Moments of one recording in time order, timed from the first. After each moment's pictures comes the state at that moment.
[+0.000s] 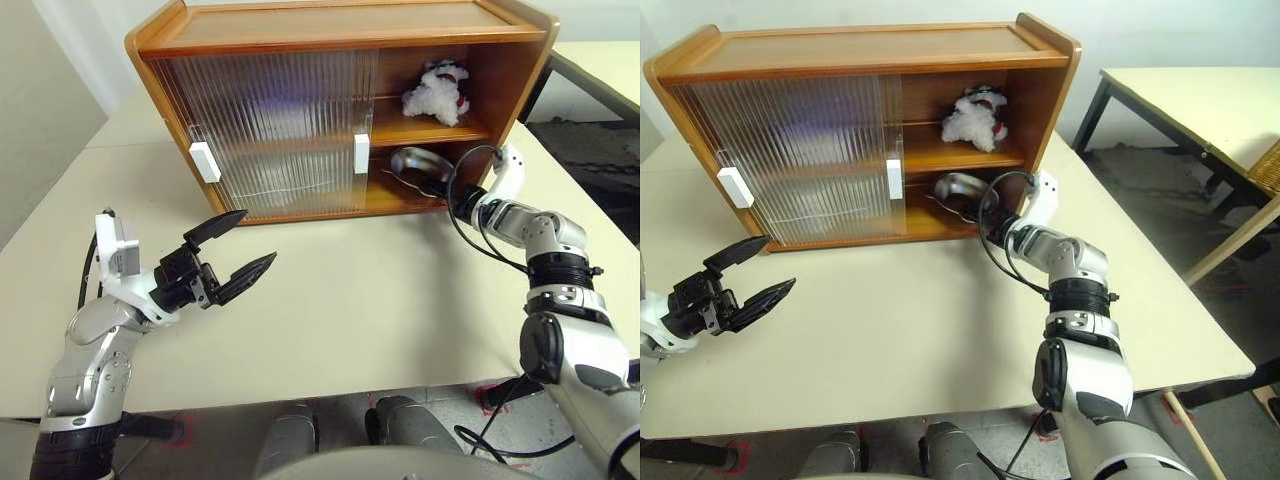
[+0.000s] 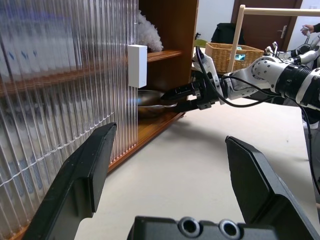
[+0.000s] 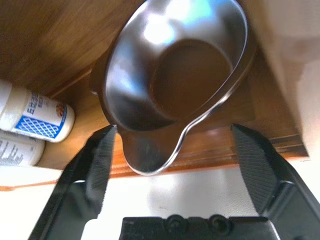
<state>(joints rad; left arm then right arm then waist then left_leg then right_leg) 0.09 0.57 0.30 -0.26 -0.67 0.07 -1.01 -0.78 -0.34 -0.35 0.67 0.50 0.79 0.39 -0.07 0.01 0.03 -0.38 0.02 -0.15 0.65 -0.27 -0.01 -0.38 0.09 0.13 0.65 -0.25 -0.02</state>
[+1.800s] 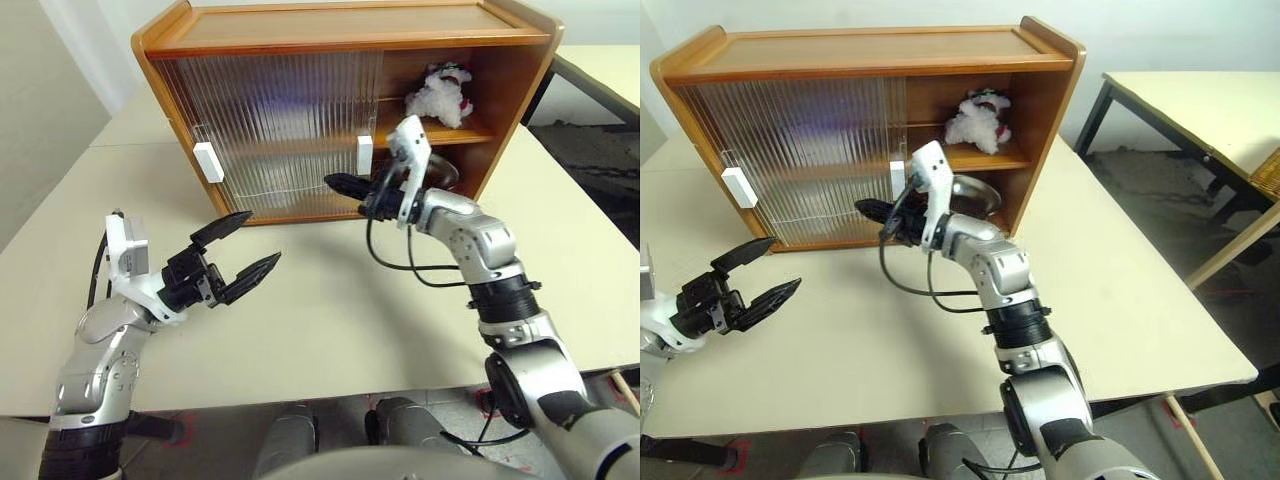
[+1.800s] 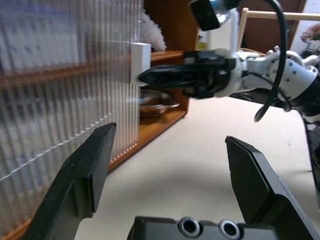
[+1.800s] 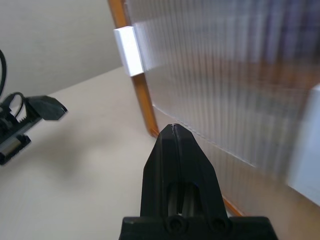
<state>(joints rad) 0.08 0.55 0.27 -0.25 -0.66 0.07 -1.00 -0.67 -0.13 0.14 0.13 0.40 0.53 0.73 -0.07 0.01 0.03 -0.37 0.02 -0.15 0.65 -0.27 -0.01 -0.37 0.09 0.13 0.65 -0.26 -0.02</state>
